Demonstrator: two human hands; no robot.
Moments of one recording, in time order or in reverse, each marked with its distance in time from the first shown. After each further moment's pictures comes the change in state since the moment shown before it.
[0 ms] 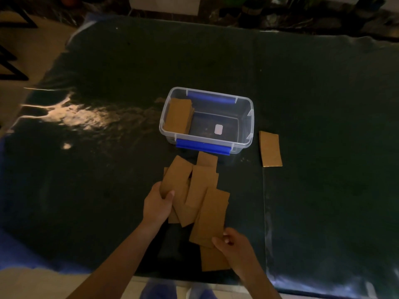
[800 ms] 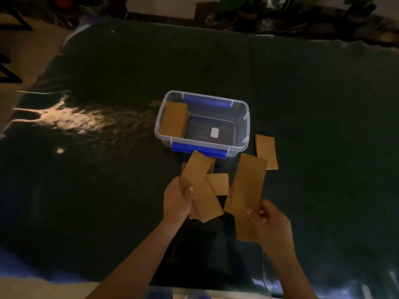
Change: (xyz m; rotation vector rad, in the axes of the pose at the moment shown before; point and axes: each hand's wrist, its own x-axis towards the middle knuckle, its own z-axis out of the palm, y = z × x) left_hand -0.007 0.038 0.041 0.039 0.017 0.174; right_hand -0.012 -0.050 -0.073 -0.103 0.437 -0.269
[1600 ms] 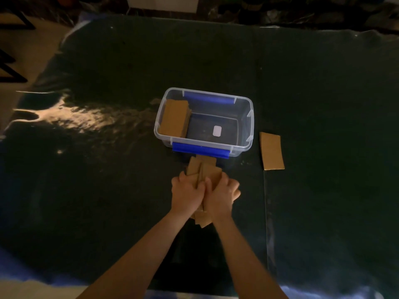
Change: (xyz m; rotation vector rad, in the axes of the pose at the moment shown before) left_hand 0.022 0.009 0.016 0.060 -0.130 -0.081; right_hand 0.062 -0.028 0.122 -0.085 0.012 0.167
